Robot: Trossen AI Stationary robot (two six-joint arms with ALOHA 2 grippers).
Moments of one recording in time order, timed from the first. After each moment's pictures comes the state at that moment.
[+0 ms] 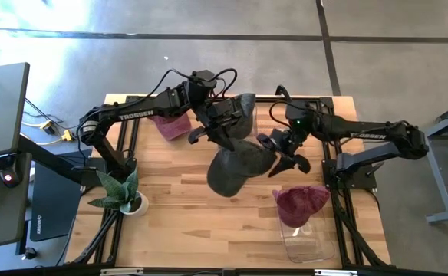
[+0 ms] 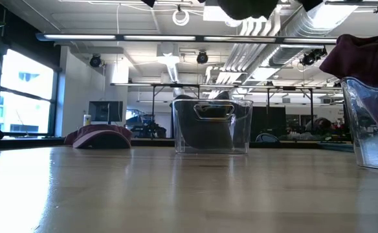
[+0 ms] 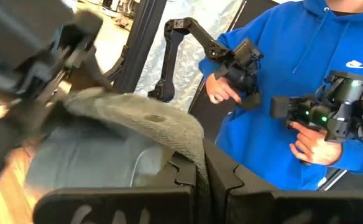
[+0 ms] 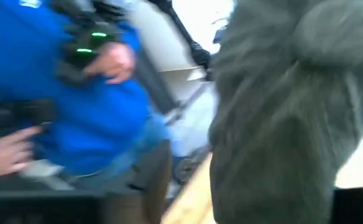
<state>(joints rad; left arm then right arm) 0.29 1.66 1.61 -0.11 1.21 -0.19 -0.19 1.19 0.98 -0.10 -1.04 0.18</state>
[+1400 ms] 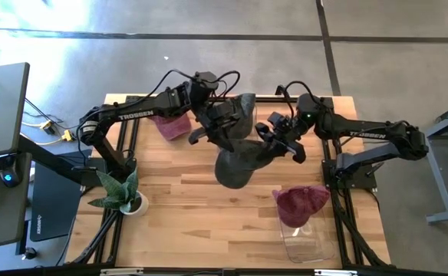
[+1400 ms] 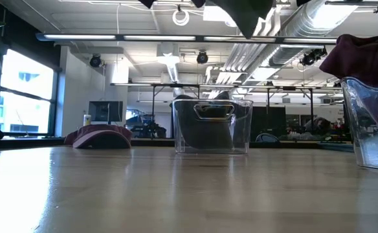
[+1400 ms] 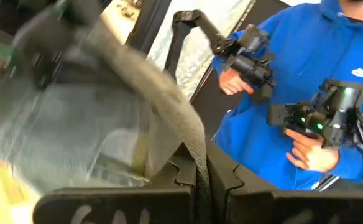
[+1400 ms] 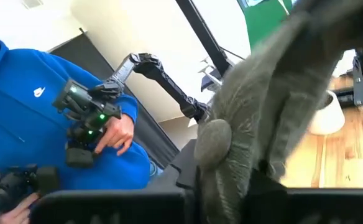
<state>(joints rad) 0.30 1.66 1.61 -0.19 1.20 -0.19 -0.23 1.19 0.98 0.22 -0.92 0.58</state>
